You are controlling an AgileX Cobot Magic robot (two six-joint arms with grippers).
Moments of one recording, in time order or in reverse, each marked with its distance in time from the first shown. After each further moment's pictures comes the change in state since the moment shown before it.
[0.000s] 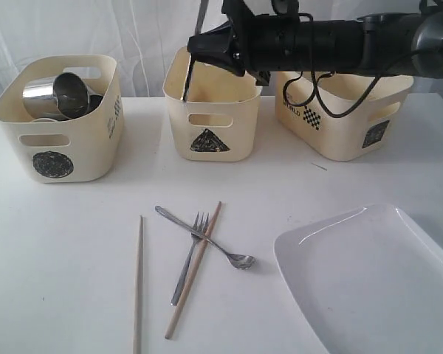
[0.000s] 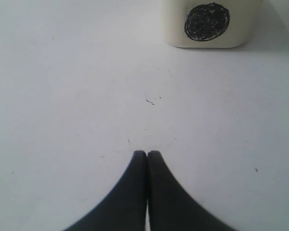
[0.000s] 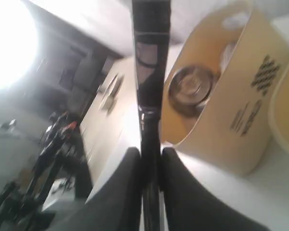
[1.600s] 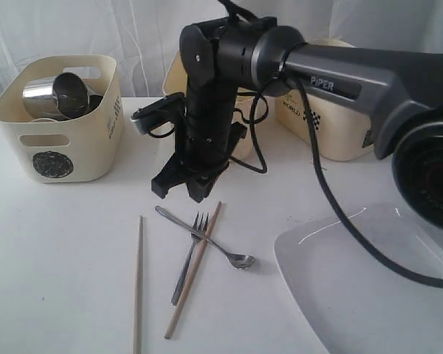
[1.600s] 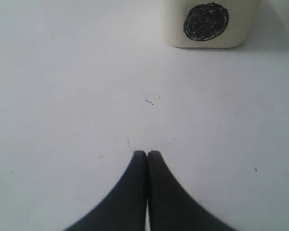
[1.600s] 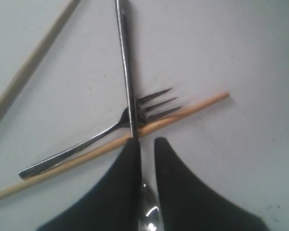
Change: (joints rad) left arm -0.002 0.000 0.000 0.000 0.000 0.000; right arm 0.426 0.155 -0.347 -1.614 0.248 0.763
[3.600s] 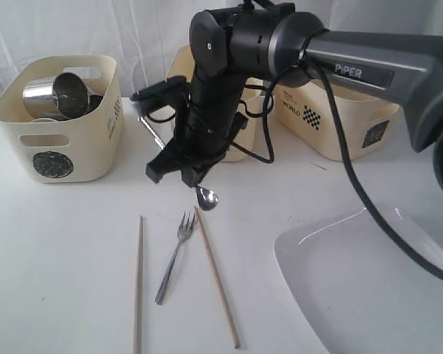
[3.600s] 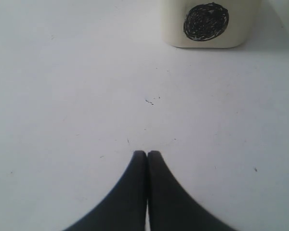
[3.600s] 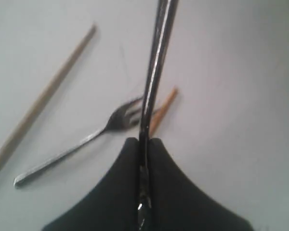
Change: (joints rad) left arm 0.000 0.000 0.000 0.000 0.000 0.000; right arm -0.015 -0.084 0.078 0.049 -0.136 0.021
